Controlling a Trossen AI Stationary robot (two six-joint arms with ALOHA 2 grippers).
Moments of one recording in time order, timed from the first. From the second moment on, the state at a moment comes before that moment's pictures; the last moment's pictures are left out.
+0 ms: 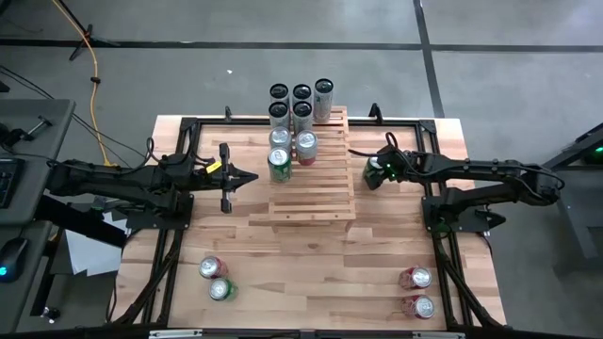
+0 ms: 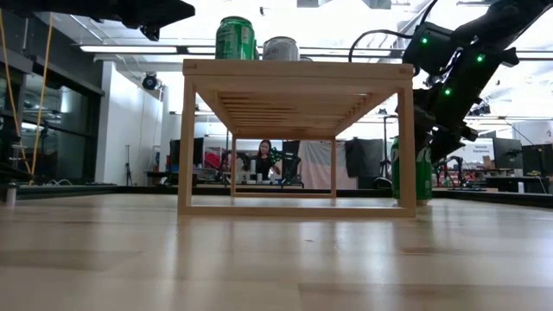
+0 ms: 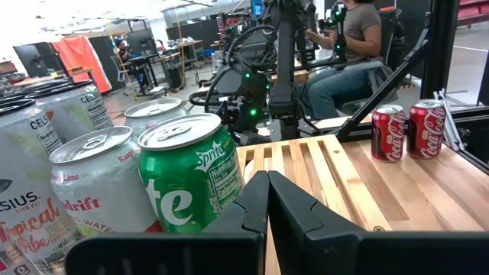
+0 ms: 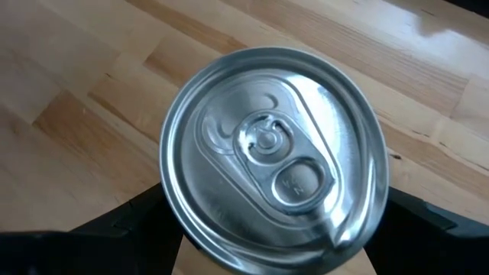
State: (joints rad) left arm 0.00 0.70 0.47 0.20 -0.12 0.19; right arm -0.37 1.08 0.53 -0.43 0.28 0.55
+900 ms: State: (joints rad) left arm 0.00 0.70 0.47 0.20 -0.12 0.20; right arm -0.37 1.08 0.53 -0.44 0.31 0.54
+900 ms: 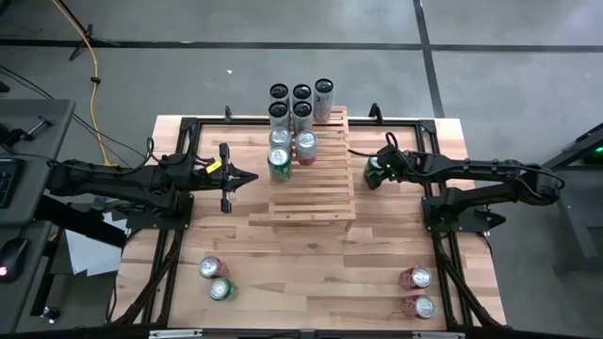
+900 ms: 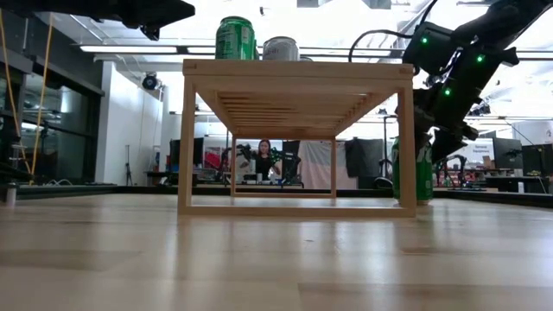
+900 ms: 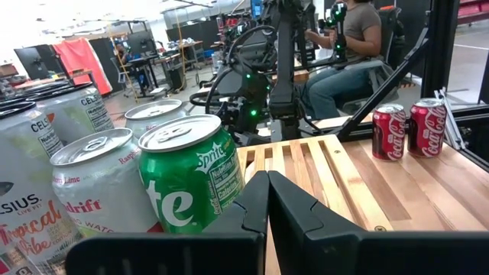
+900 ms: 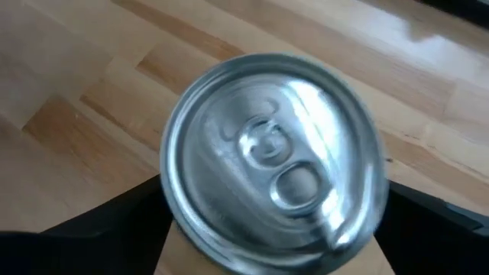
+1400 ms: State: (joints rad) left arm 0.00 0.70 0.47 0.20 -0.12 0.20; right arm -0.37 1.08 0.56 -0.47 0.27 0.56
